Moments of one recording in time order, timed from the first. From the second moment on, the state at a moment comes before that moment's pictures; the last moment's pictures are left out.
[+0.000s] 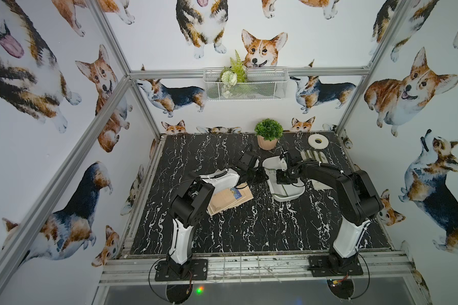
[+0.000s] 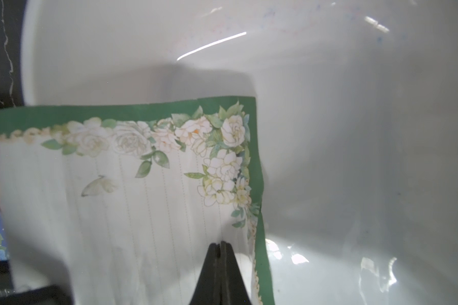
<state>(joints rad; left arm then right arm) -0.68 2.00 1.33 -0.12 0.40 -0.81 0.42 1.84 1.19 -0.51 -0.17 0.34</state>
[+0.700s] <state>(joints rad) -0.68 1.80 1.29 -0.08 0.45 -0.78 0.42 1.60 1.11 -0.50 -0.10 0.34</state>
